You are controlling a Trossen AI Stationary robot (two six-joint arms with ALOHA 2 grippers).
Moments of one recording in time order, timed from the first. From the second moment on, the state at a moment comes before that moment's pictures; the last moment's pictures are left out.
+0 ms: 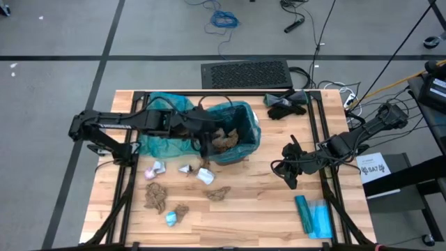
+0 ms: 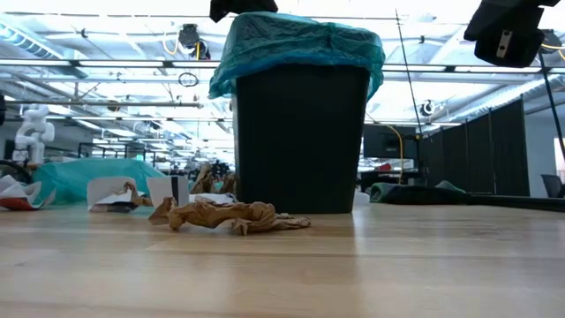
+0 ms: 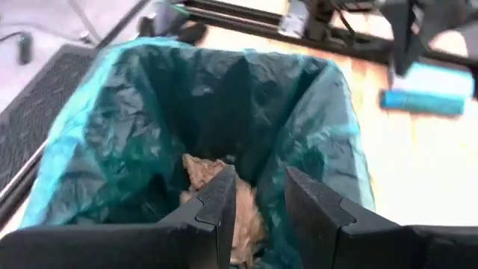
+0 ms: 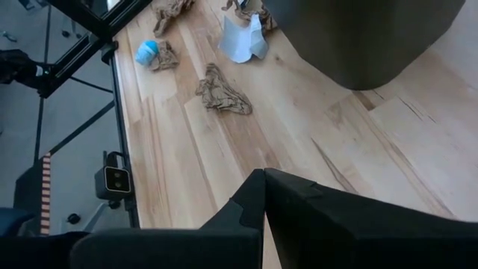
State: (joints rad) left arm -0.02 1.42 1.42 -0.66 -0.19 -0.21; right arm 0.49 0.96 0.80 -0.60 0.29 0.98
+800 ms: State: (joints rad) left arm -0.21 1.32 1.42 -1.07 -0.22 -0.60; right arm 0.49 0.96 0.80 -0.60 0.29 1.00
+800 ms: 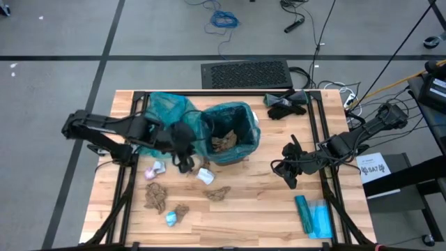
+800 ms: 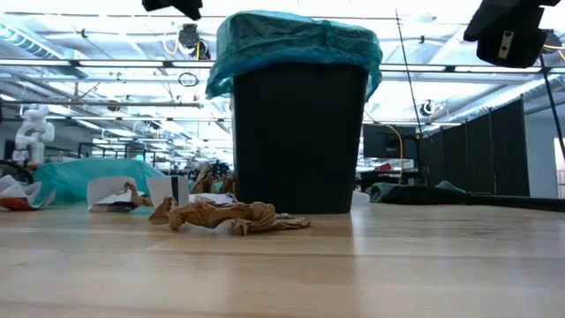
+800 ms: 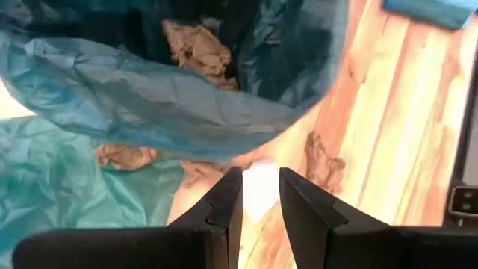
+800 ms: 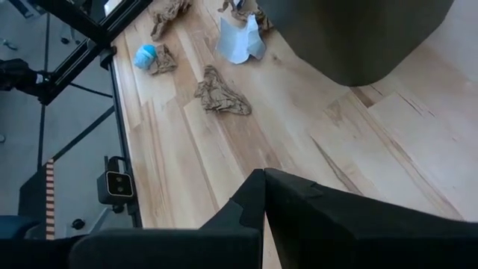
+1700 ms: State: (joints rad) left arm -0.30 1.43 1.00 -0.93 -0.13 -0.96; right arm 0.49 0.96 0.80 -0.60 0.29 0.98
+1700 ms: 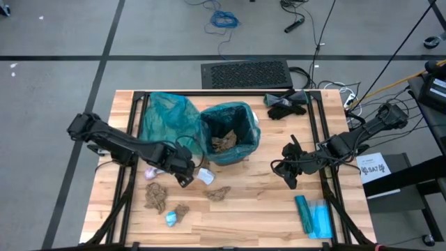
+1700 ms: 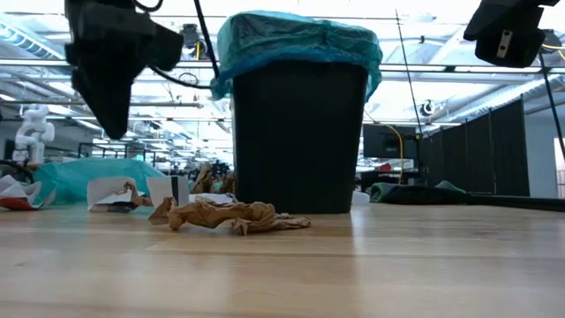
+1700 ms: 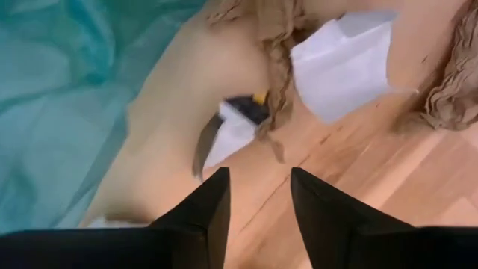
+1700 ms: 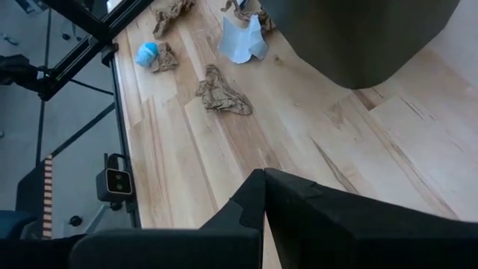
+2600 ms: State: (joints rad) left arm -0.27 1.72 0.94 -0.66 0.10 -0.92; right arm 0.49 0.96 0.80 -0.60 0.28 1.01
